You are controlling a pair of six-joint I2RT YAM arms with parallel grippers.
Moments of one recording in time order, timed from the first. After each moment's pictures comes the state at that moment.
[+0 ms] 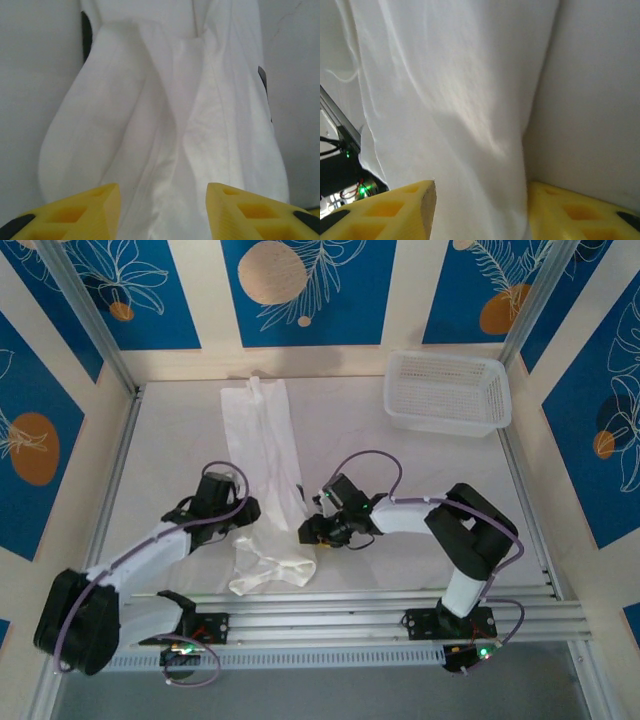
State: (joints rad) left arm -0.42 1.11 0.54 -0.30 0.07 -0.64; right arm 0.79 1.73 0.81 -0.08 -0.53 0.77
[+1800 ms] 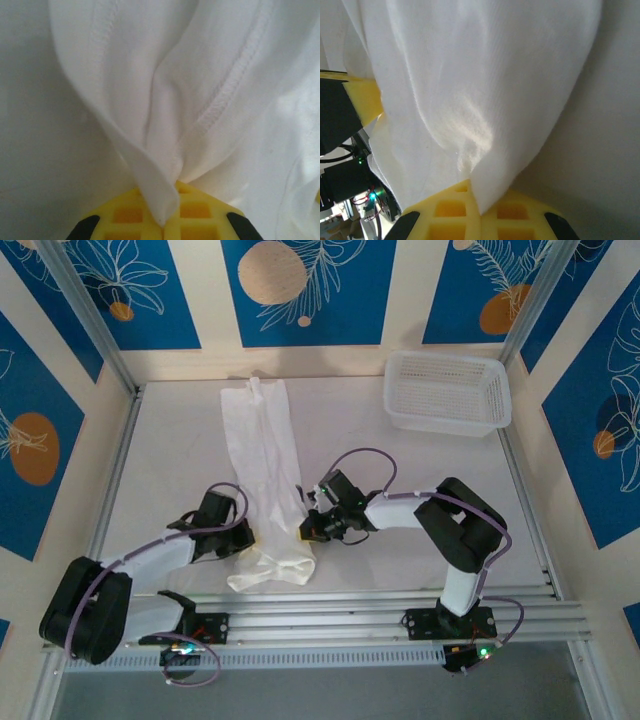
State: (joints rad) left arm -0.41 1.19 0.41 -0.28 0.25 -0.75; right arm 0.77 1.79 0.85 -0.02 -0.58 0.79
